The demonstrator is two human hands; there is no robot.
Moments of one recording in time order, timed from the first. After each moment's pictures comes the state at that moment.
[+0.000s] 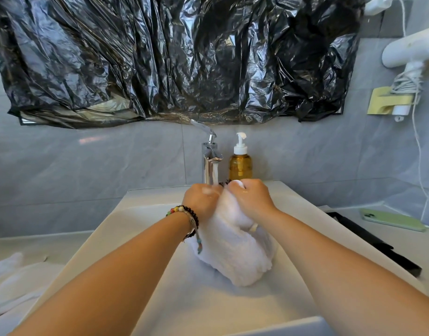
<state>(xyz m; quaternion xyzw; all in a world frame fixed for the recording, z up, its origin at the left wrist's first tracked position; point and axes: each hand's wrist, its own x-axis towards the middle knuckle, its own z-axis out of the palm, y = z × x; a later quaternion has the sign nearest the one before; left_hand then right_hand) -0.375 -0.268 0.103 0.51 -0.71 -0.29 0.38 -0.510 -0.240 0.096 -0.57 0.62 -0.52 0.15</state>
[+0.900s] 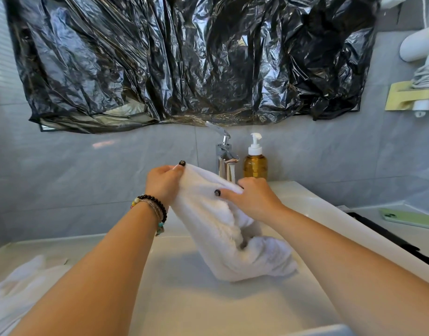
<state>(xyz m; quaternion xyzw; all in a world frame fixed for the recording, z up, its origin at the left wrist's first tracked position) -0.289 -0.298 0.131 0.47 -0.55 -0.37 0.59 -0.484 -0.239 0.110 -0.68 0.64 -0.36 0.04</state>
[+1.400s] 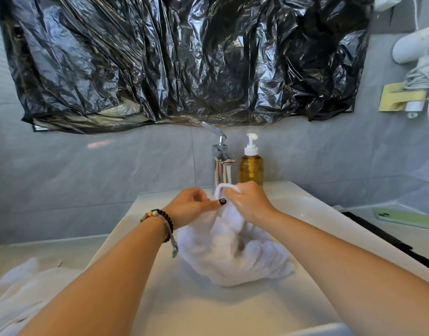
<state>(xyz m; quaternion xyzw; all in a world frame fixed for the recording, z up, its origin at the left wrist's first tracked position) -0.312 -0.278 0.104 0.45 -0.75 -0.35 0.33 -0.479 -0.241 0.100 -0.63 0.60 -0.47 0.17</state>
